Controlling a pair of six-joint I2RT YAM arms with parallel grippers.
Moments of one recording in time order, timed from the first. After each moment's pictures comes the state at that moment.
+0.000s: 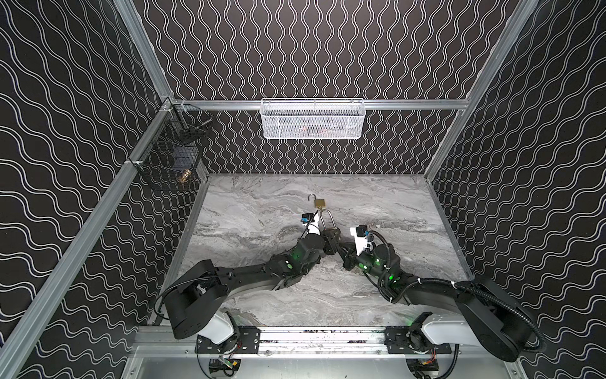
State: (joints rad) left arm -0.99 1.51 0.79 0.41 -0.36 -0.85; right arm 0.67 1.32 0.31 0.84 -0.21 0.37
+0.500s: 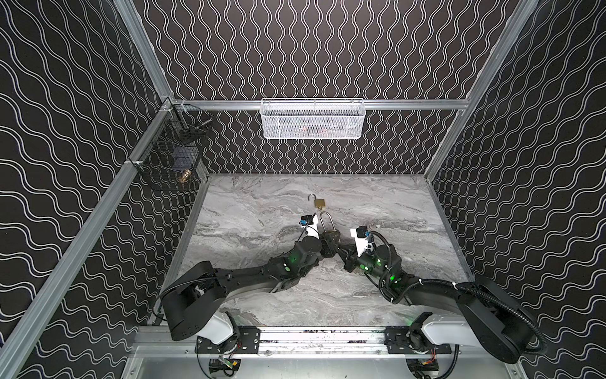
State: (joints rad) left arm -0.99 1.48 0.73 0.46 -0.33 -0.85; right arm 0.65 1.31 0.30 0.84 -0.27 0.38
